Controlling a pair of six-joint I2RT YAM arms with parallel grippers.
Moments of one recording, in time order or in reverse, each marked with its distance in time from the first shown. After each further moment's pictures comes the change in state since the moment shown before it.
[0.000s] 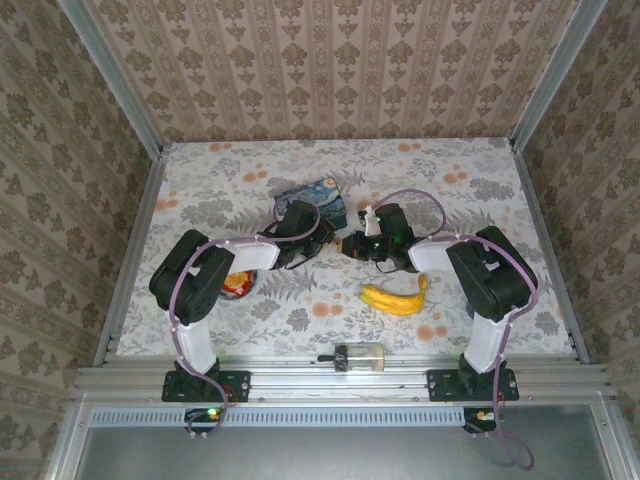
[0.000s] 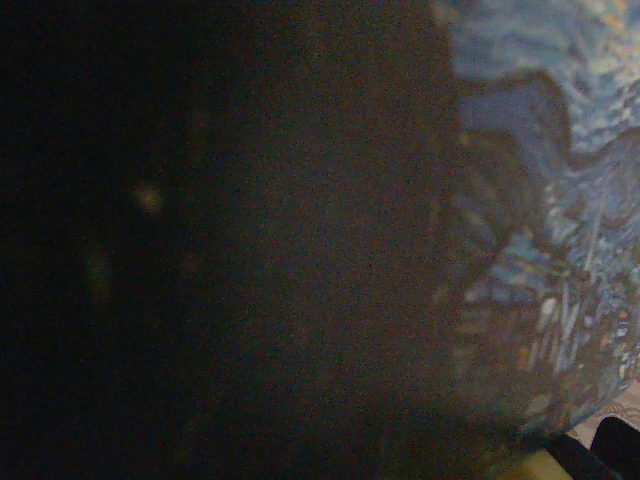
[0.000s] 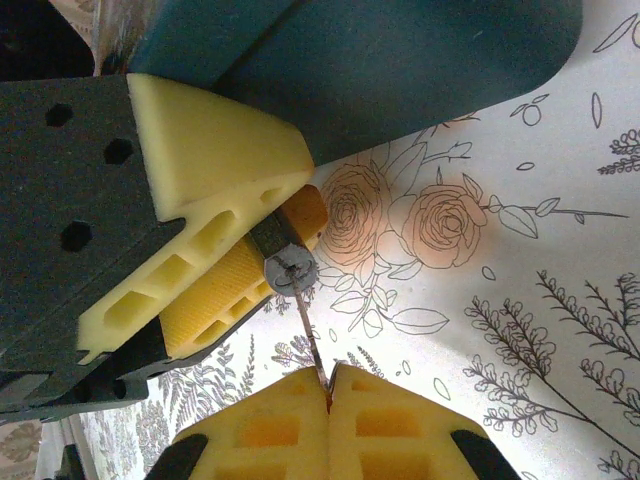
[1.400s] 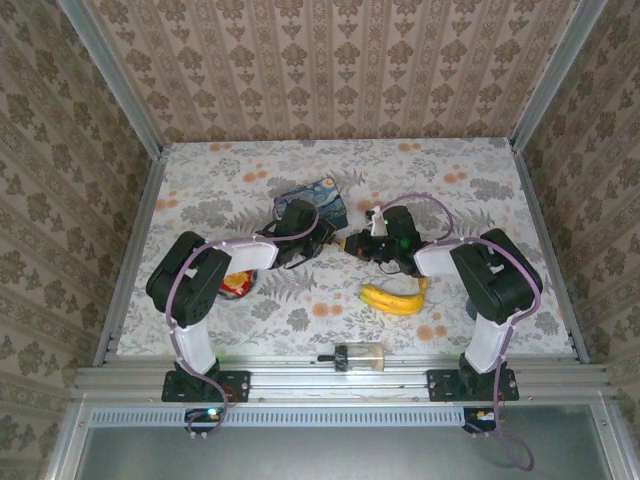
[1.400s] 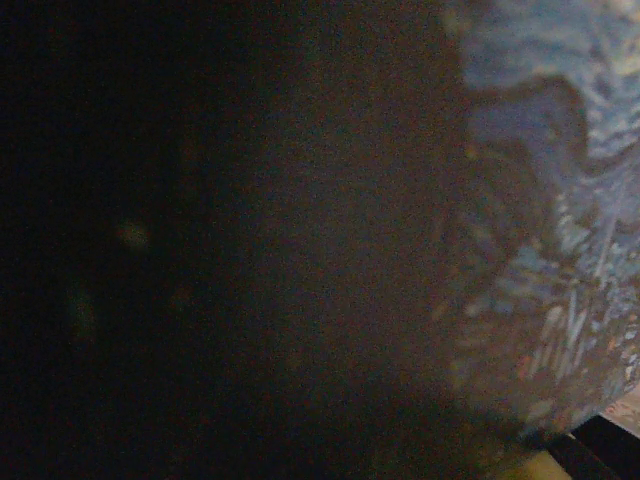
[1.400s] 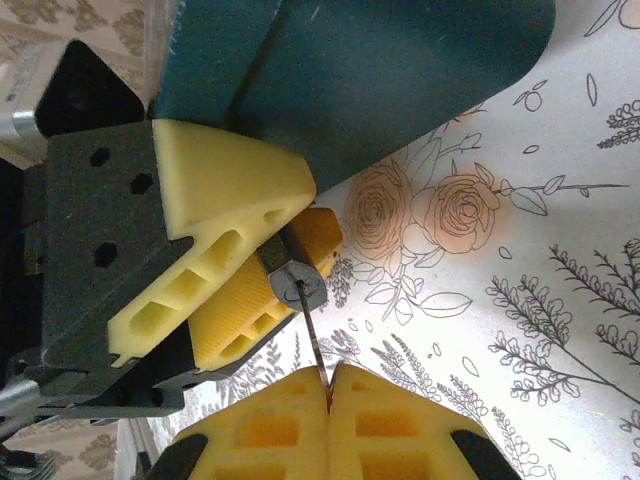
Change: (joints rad) left arm 0.001 -0.026 0.000 -0.035 0.039 -0.059; right arm -0.016 -0.026 -0.085 0.154 -0.056 0.155
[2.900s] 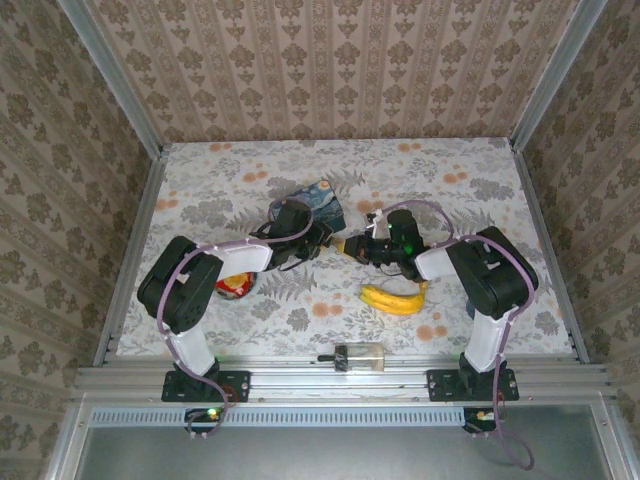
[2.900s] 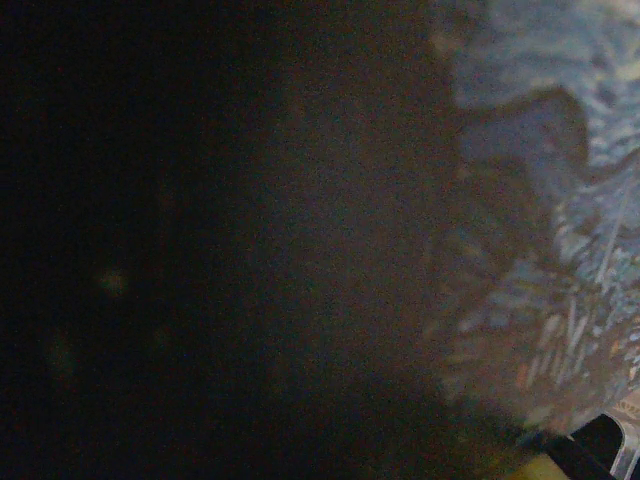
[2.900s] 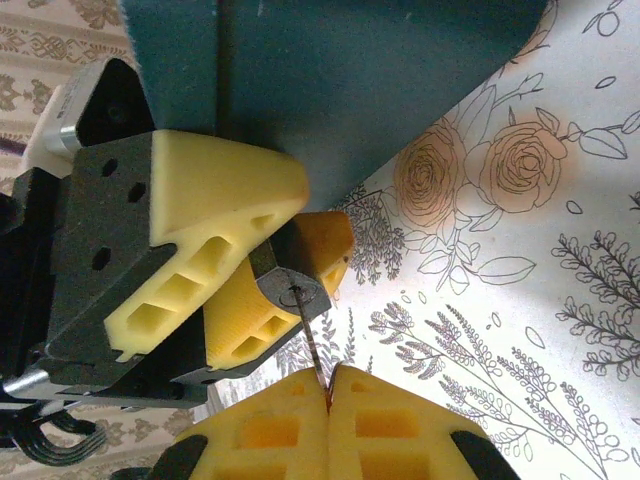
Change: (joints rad) left arm 0.011 -0.060 -0.037 -0.038 0.053 -0.033; right arm -0.026 0.027 -0.045 0.145 -0.124 0.134
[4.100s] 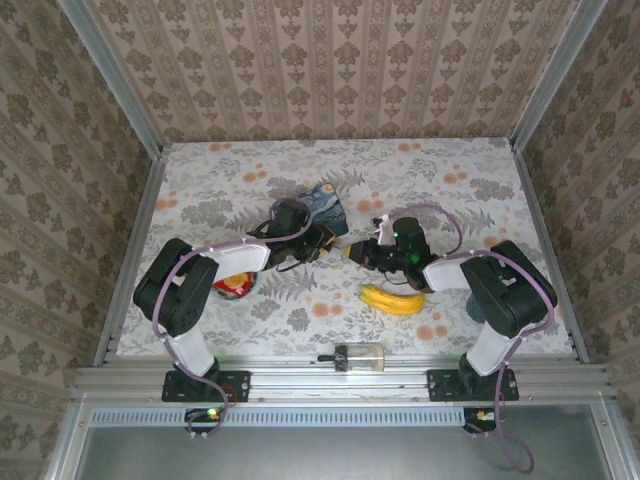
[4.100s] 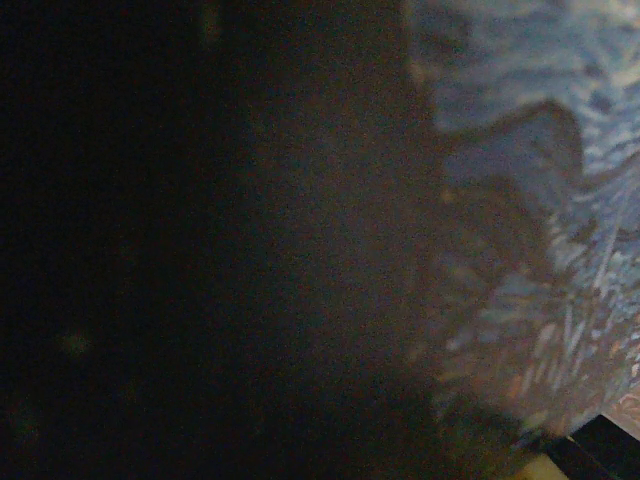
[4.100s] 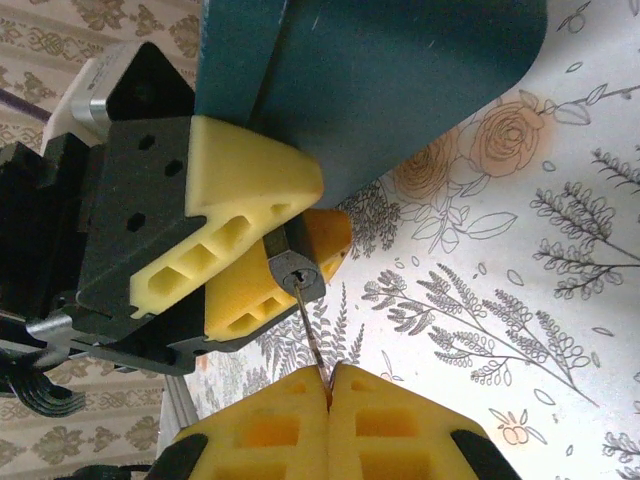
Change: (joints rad) left arm 0.013 -0.022 0.002 -0.054 0.072 0.040; right arm 0.031 -0.135 -0.106 -0.017 0.095 -0.059
